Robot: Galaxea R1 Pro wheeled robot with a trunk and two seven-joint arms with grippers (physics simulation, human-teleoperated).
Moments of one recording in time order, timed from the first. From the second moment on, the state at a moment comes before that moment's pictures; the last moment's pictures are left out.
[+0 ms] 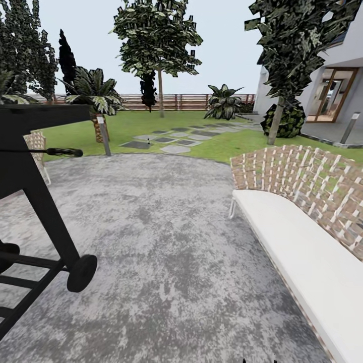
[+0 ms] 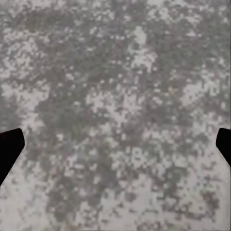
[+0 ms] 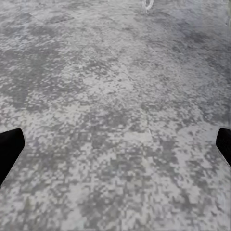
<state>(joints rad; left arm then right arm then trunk) -0.20 0.06 0.11 -0.30 0.00 -0.28 0.00 -0.12 0.00 -0.08 -0.30 0.08 -0.91 -0.05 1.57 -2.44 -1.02</state>
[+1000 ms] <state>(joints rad) -0.20 0.06 0.11 -0.30 0.00 -0.28 0.00 -0.16 0.00 -0.08 -0.37 0.09 -0.61 -0.05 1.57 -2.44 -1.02</state>
